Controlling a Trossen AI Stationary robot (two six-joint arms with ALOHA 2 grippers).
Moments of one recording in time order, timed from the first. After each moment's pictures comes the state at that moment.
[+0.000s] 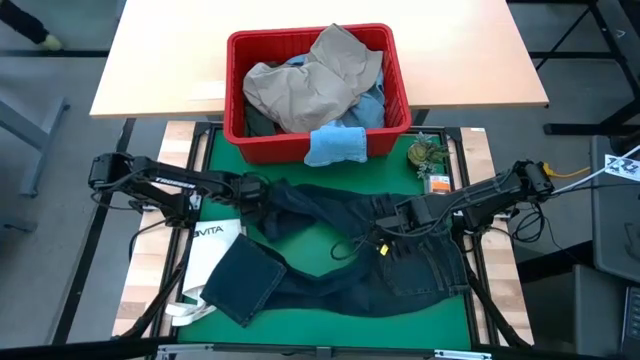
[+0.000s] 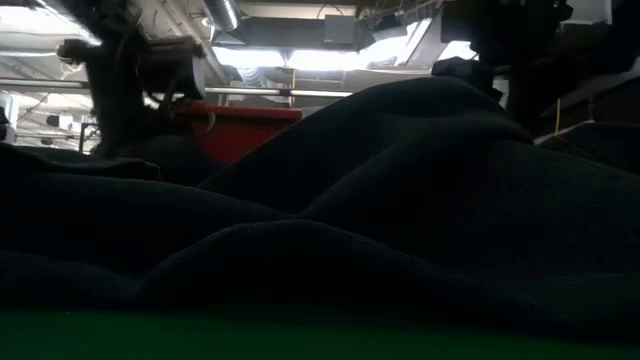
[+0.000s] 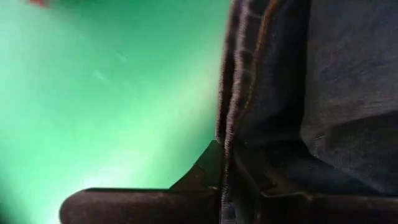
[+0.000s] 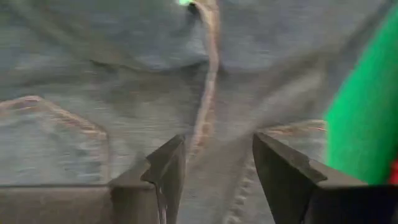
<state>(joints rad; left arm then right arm) 0.13 1.31 0.62 -0.72 -0.34 -0.70 0.28 1.51 1.13 -0.94 0.22 -0.16</state>
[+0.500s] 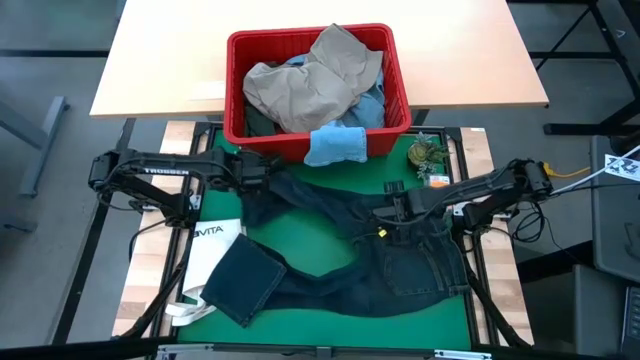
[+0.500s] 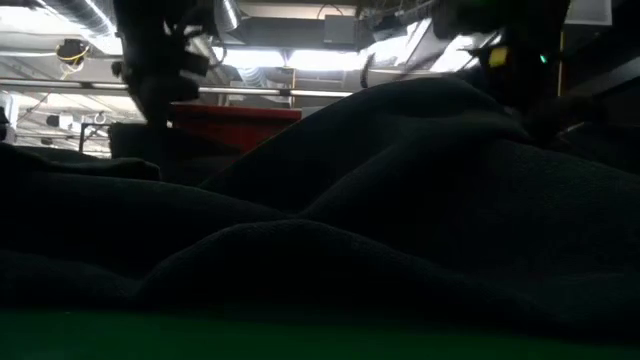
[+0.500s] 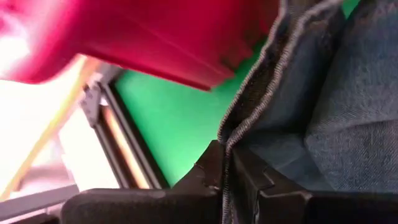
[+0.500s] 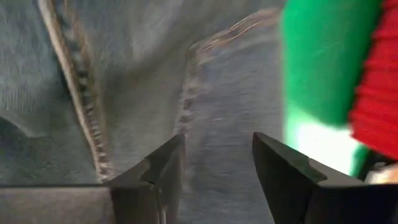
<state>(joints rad) 0.13 1.31 1.04 -1.27 -0.64 -0.70 0.17 1.52 1.01 -1.02 0.33 -0.03</state>
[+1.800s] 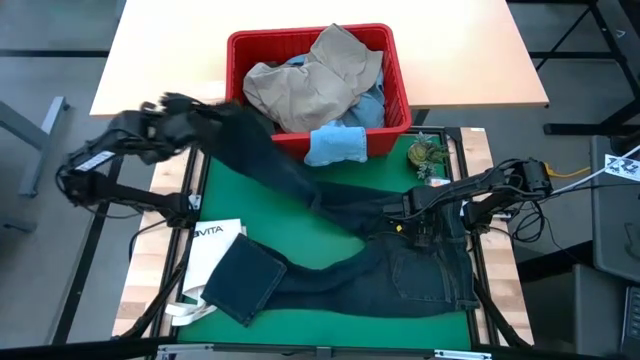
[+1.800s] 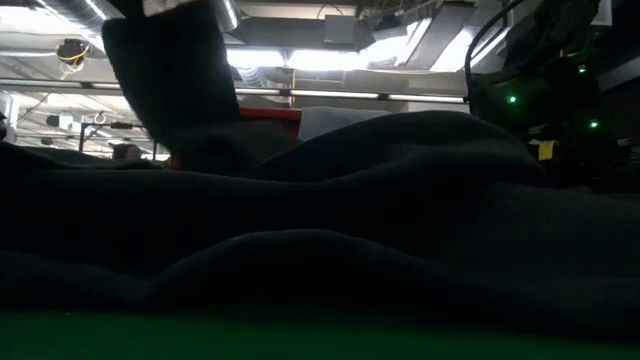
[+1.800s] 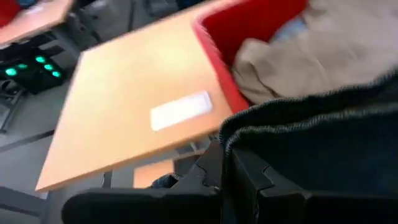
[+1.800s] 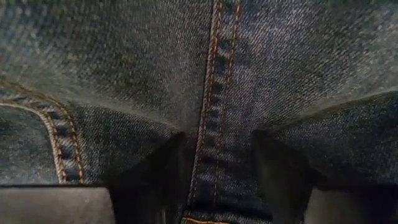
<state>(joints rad) 0.29 1.04 1.52 -1.57 -1.02 -0.78 0.05 1.51 0.70 -1.10 0.03 0.18</state>
